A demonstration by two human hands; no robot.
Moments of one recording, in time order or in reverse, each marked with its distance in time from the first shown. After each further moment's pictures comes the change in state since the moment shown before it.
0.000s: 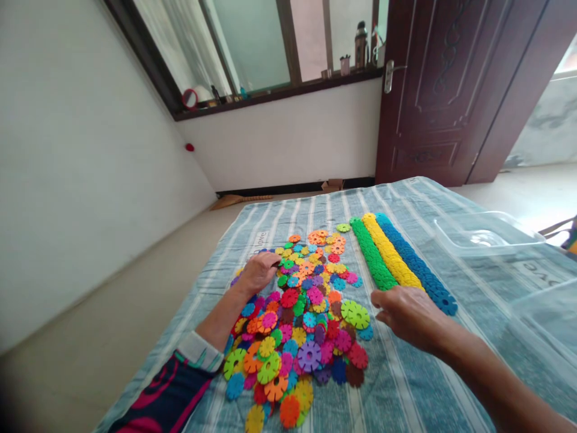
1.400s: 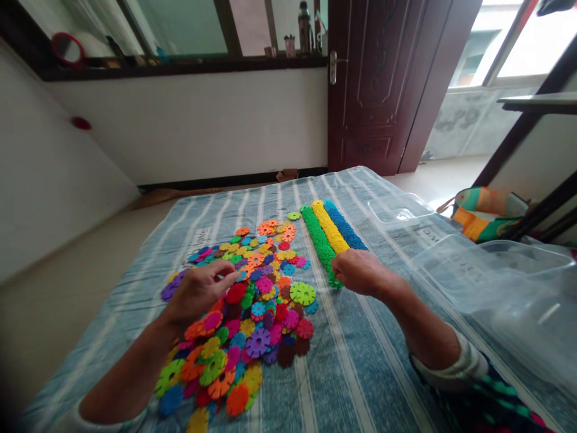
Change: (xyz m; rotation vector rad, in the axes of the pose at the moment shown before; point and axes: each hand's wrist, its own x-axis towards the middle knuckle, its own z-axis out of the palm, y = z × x) left_hand -0.026 0.063 -0.035 -0.356 0.124 0.030; right_hand -0.001 0.025 -0.034 0.049 0.009 0.154
